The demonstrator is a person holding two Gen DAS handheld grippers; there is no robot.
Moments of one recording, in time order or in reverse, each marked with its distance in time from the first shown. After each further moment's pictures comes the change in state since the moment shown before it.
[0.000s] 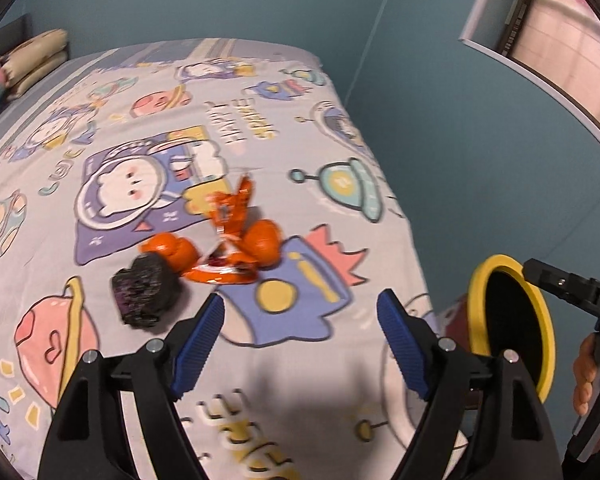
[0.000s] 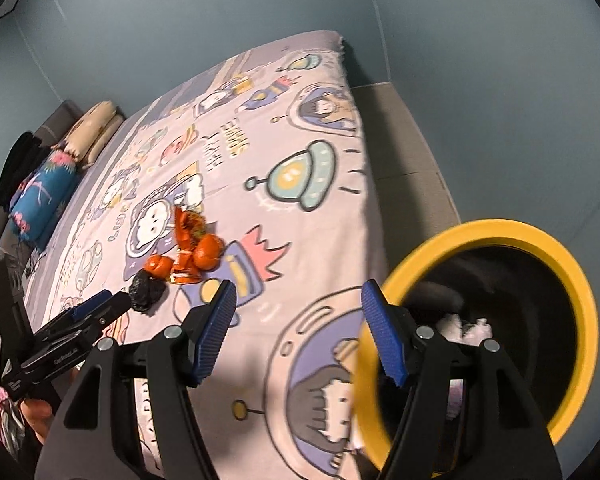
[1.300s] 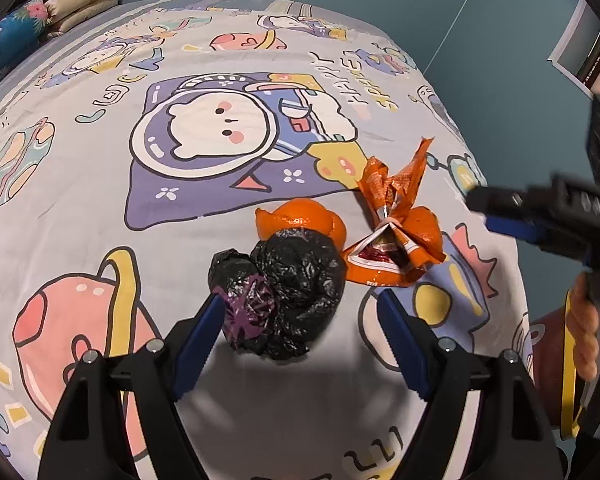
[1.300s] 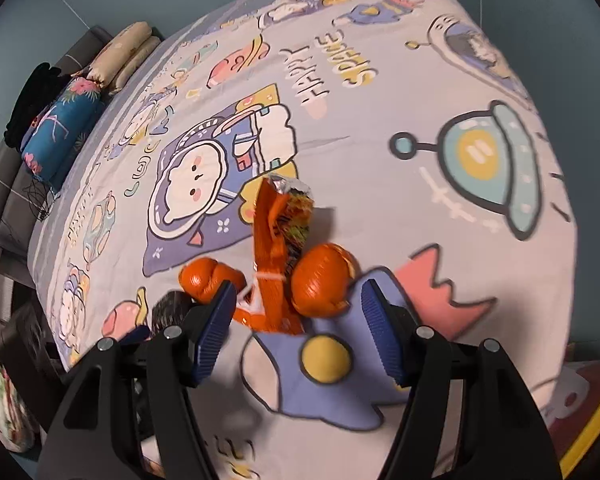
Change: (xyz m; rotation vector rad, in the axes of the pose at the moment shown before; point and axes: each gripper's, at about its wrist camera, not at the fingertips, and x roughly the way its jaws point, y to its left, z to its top) left arm 0.072 0.131 -0.007 -0.155 0.091 0.087; right arm 0.211 0.140 0.052 -0.115 0.277 0.137
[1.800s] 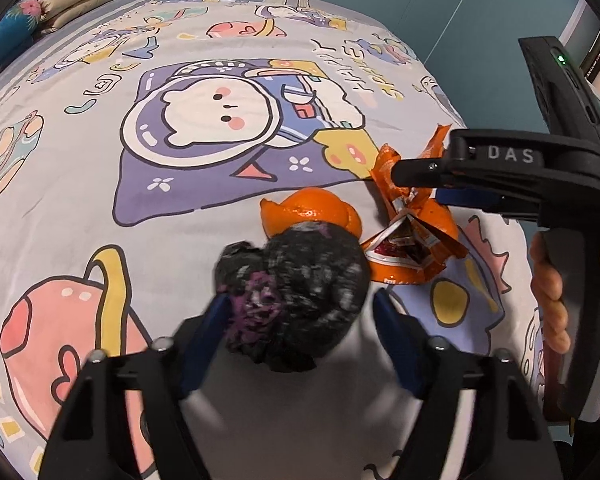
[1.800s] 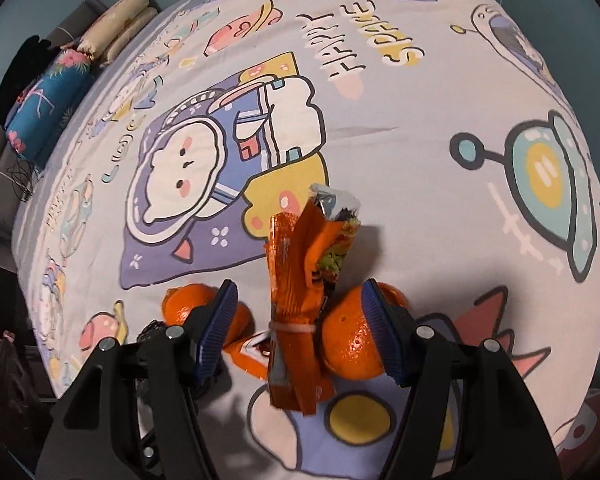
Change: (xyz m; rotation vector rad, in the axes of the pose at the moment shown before) left arm 0.021 0.009 0.000 0.005 0.024 -0.009; right arm 0.063 0.028 0.018 -0.070 0.050 -0.089
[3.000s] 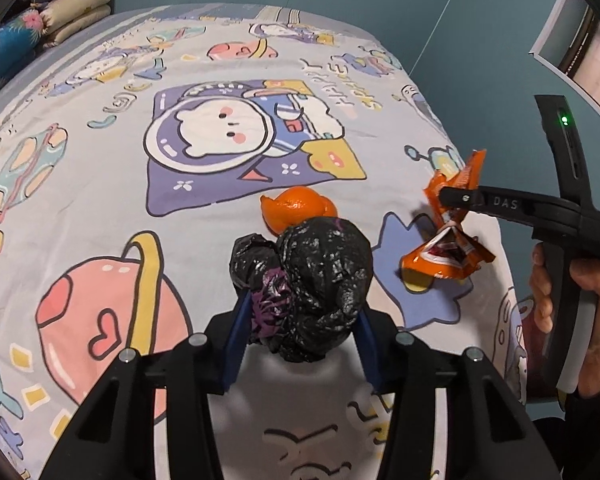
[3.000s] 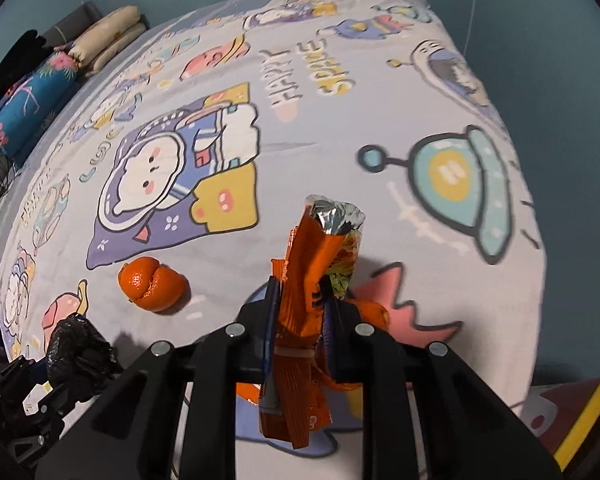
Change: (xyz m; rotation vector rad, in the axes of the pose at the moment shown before) left arm -0.063 -0.008 -0.021 0.033 -0.046 -0.002; right arm -0.062 -0.038 -0.039 -0.010 -0.137 -0.122
